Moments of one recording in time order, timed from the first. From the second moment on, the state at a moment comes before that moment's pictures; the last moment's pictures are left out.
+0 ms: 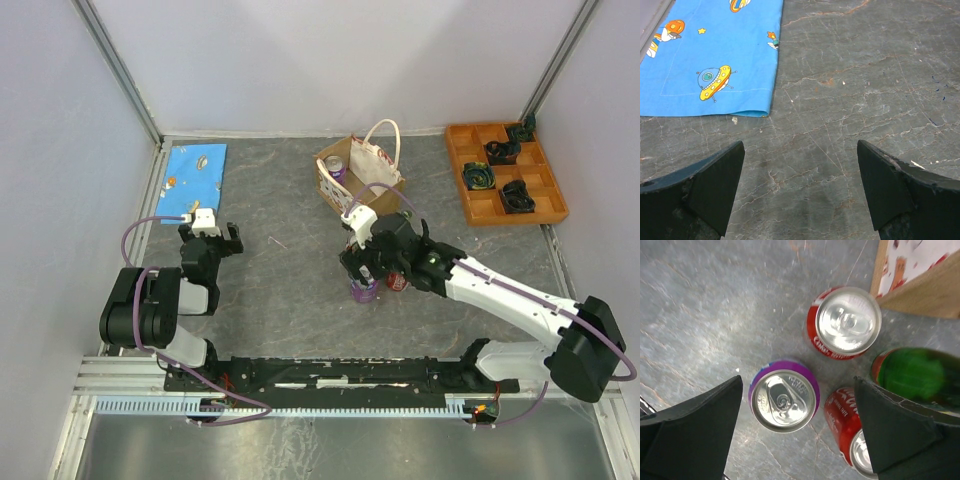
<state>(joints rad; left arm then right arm) -0.01 1.52 0.22 1.15 -0.05 -0.01 0.83 1.24 0.87 -0.38 0.06 -0.01</state>
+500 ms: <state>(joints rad) -0.01 1.52 0.22 1.15 -0.05 -0.01 0.76 1.40 1.34 -0.37 0.13 -0.04</state>
